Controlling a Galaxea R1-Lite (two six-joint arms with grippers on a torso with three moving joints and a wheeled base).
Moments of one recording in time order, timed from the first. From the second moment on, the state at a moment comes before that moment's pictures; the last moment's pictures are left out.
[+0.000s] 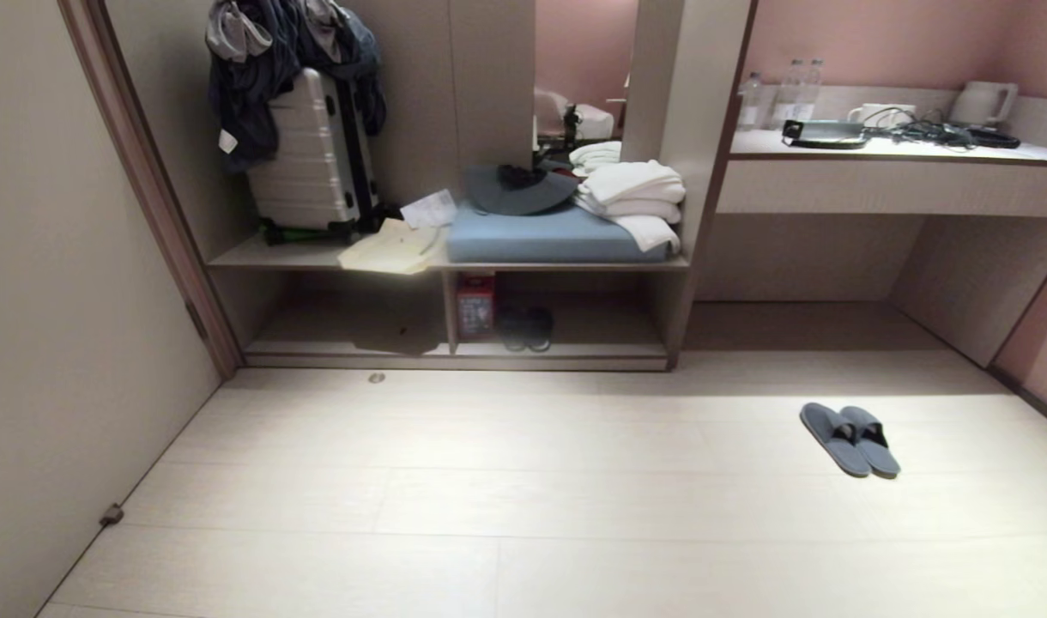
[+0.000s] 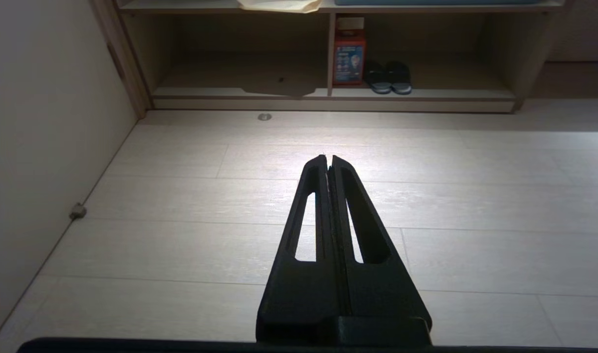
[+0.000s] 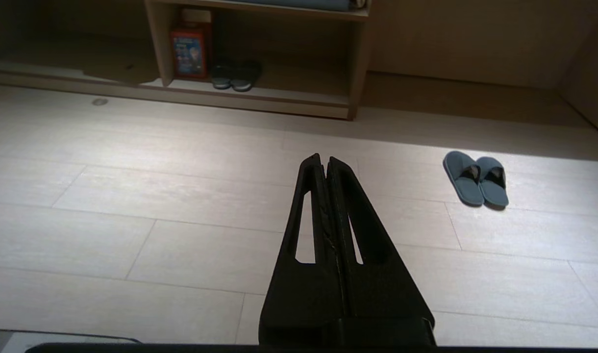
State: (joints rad) left arm 0.00 0.00 0.00 0.00 0.00 -0.01; right arm 0.01 0.00 0.00 0.00 0.00 -0.04
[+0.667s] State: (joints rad) left arm 0.00 0.00 0.00 0.00 0.00 -0.01; right arm 0.01 0.00 0.00 0.00 0.00 -0.04
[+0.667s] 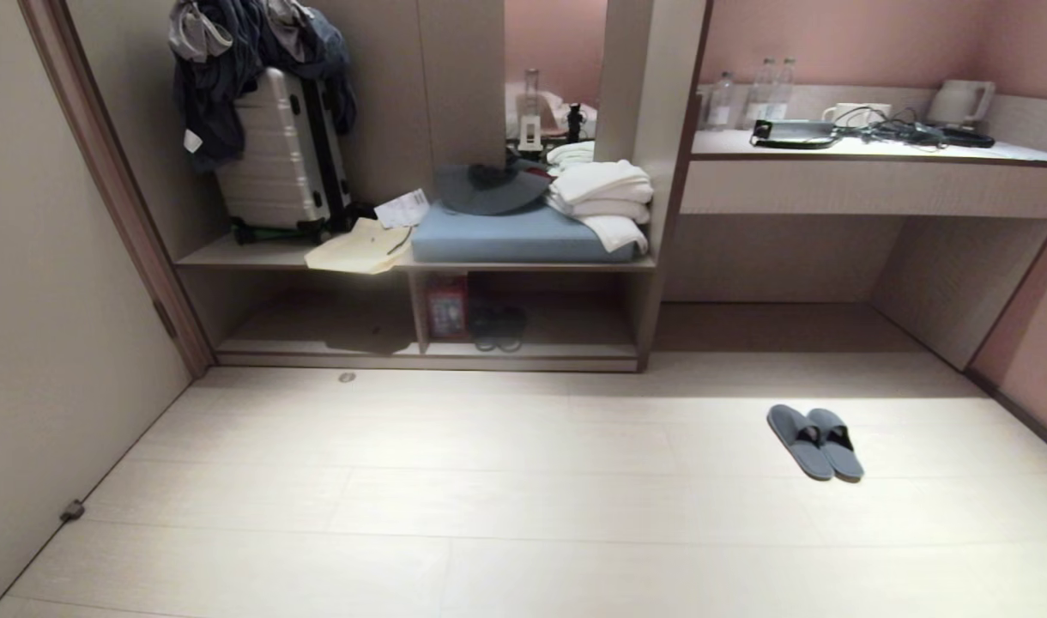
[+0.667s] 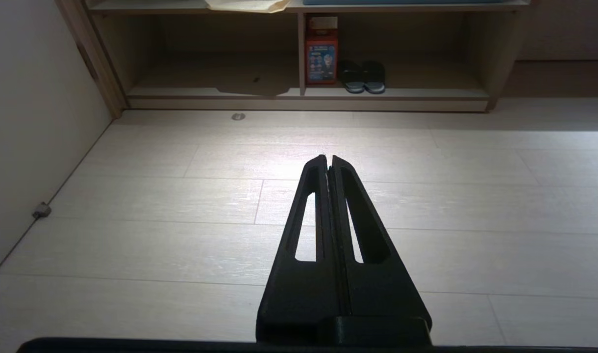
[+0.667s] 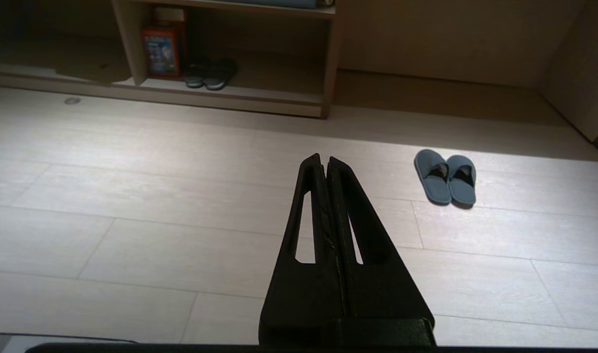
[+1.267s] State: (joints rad) left arm 0.00 0.00 0.00 0.00 0.00 -0.01; right arm 0.01 0.00 0.00 0.01 0.00 -0.04
